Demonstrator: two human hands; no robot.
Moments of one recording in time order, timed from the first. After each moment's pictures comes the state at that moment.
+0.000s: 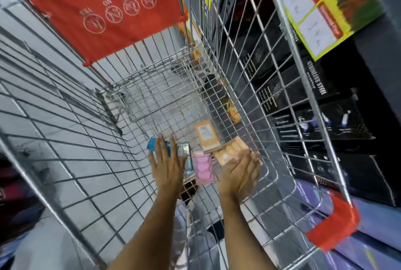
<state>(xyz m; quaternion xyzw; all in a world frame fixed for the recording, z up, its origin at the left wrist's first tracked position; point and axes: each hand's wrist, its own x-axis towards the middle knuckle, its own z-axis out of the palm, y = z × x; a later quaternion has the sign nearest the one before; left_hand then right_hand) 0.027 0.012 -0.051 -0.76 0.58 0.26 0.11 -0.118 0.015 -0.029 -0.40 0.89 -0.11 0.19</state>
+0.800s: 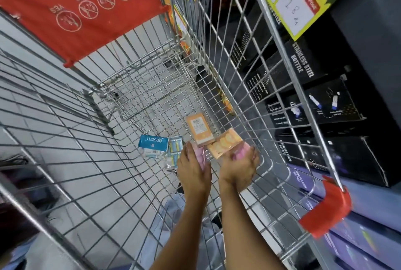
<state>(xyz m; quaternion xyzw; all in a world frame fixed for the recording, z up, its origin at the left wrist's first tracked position) -0.048 0.038 -0.040 -0.78 0.51 0.33 -0.14 -0.123 0.003 -0.016 -0.24 0.93 -0.17 0.22</state>
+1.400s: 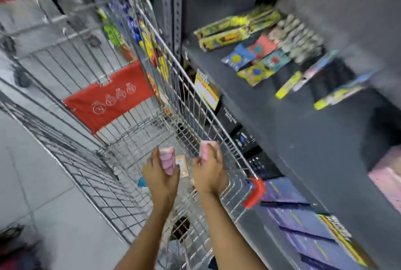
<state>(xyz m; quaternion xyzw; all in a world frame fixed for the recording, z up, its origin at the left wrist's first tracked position) -0.001 -0.017 0.153 -0.74 0.51 0.27 -0.35 -0.101 -0.021 0.182 -0.45 0.84 -0.26 0.15</state>
